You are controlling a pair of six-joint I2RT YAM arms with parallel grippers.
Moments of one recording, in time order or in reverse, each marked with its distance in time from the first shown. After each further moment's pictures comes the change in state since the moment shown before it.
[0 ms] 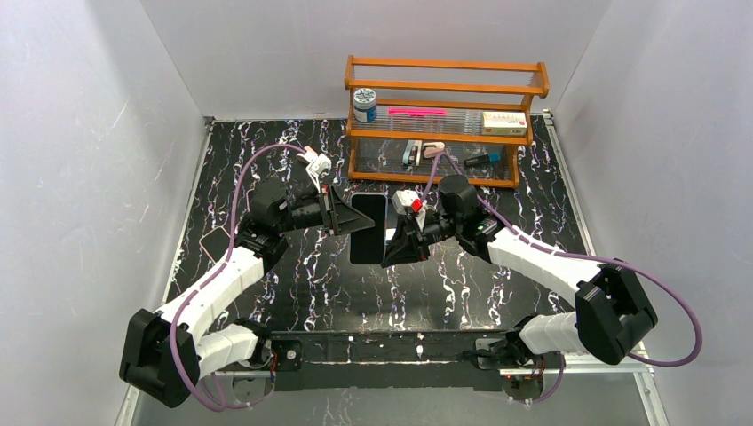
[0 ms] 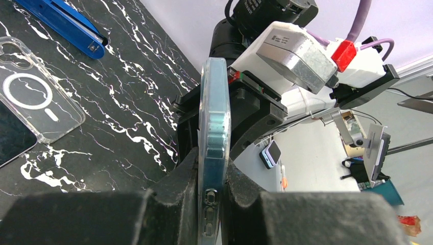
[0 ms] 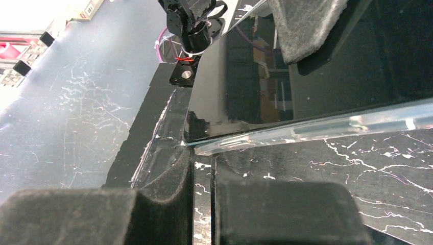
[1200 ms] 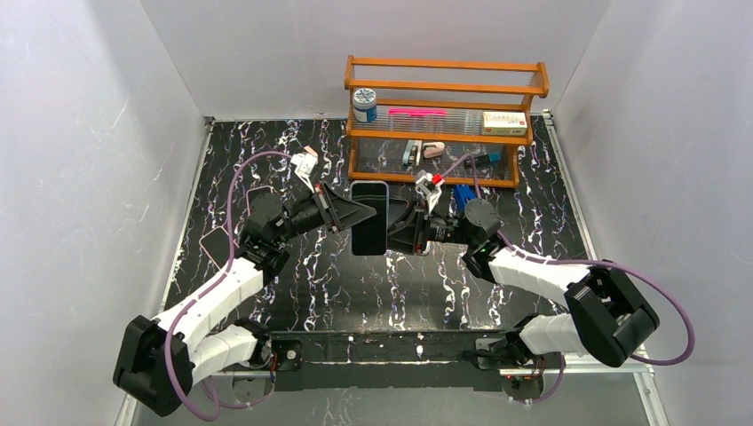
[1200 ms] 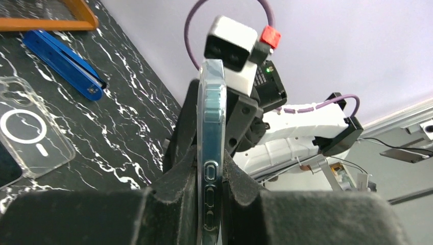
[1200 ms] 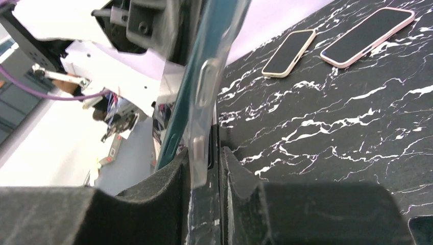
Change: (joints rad) left arm -0.045 -0.057 -0.082 0.203 -0.224 -0.175; right arm -0.011 -0.014 -0.254 0.783 0.348 0.877
